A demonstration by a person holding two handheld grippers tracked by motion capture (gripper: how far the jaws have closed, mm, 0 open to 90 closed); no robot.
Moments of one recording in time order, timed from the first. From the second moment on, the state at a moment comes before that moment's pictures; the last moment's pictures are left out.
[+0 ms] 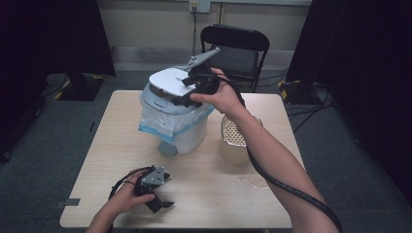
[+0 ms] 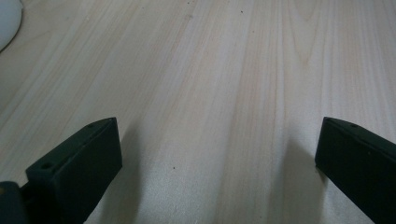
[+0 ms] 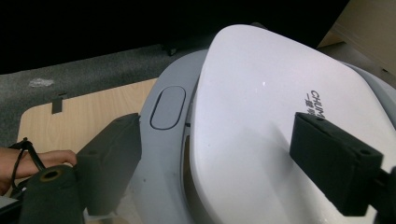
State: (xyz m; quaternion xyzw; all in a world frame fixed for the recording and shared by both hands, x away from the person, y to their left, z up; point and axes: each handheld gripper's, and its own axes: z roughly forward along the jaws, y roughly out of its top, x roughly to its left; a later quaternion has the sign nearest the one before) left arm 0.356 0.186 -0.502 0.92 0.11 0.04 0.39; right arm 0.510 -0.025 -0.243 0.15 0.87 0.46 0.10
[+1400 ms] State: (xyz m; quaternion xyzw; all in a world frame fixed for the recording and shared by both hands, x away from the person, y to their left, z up) left arm 0.356 0.186 -0.502 0.92 0.11 0.04 0.39; right arm 0.526 -0.026 -0.262 0.17 0.86 0.47 0.12
